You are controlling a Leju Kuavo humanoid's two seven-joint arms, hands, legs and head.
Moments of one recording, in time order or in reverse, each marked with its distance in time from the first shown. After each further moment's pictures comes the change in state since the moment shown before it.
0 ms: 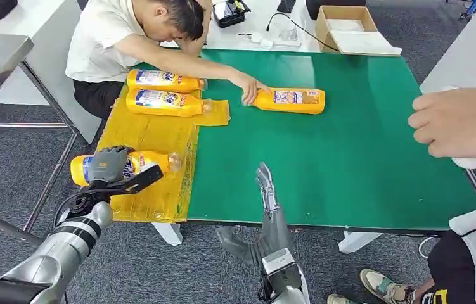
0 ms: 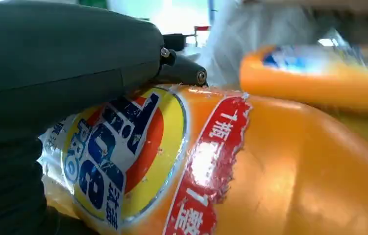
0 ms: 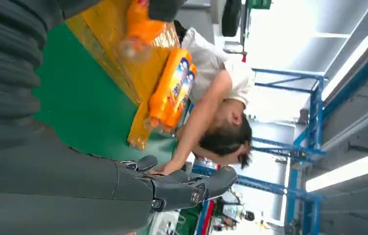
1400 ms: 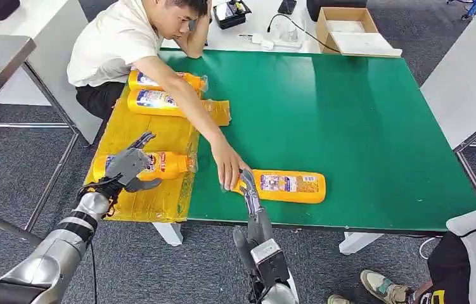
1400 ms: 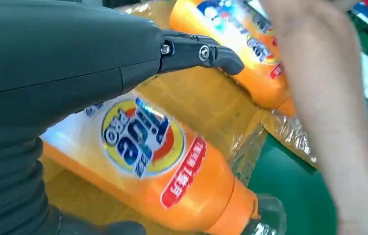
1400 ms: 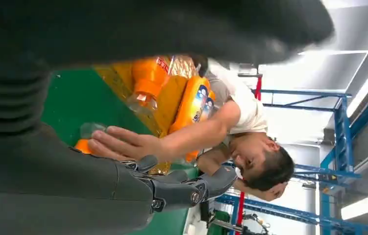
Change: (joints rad) left arm 0.035 0.003 0.027 -0.138 0.607 -0.410 -0.303; right arm -0.024 0.043 0.005 0.127 -0.063 0.060 0.000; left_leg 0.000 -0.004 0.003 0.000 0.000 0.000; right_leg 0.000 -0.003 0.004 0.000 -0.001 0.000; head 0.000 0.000
